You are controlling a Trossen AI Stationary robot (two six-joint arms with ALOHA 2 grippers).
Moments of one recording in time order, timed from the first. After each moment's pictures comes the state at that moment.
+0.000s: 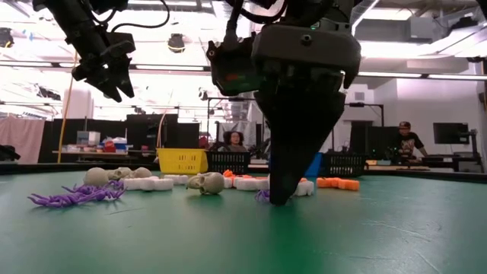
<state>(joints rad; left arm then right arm) 0.56 0.79 0.75 -0.73 -0.22 -0.26 0.36 2.14 1.60 -0.72 0.07 0.53</state>
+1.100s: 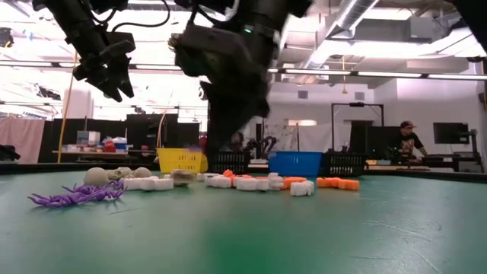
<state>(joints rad) 0.56 0.79 0.75 -0.73 -0.21 -0.23 0.19 2.15 1.78 -0.74 0.06 0.42</state>
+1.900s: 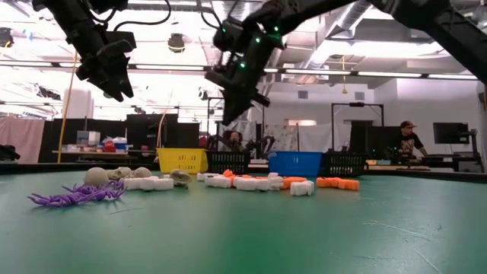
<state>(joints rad) 0.56 0.79 0.75 -0.73 -0.19 -0.17 -0.34 2.15 2.00 -0.81 0.08 0.29</state>
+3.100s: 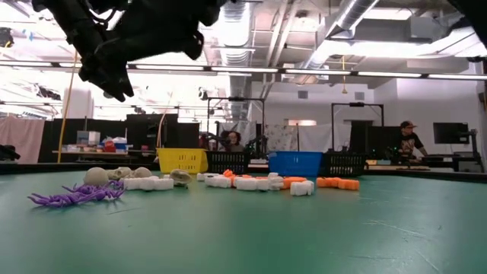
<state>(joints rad) 0.56 0.79 0.75 -0.73 -0.14 -0.14 0.24 2.15 1.95 -0.54 -0.11 0.02</state>
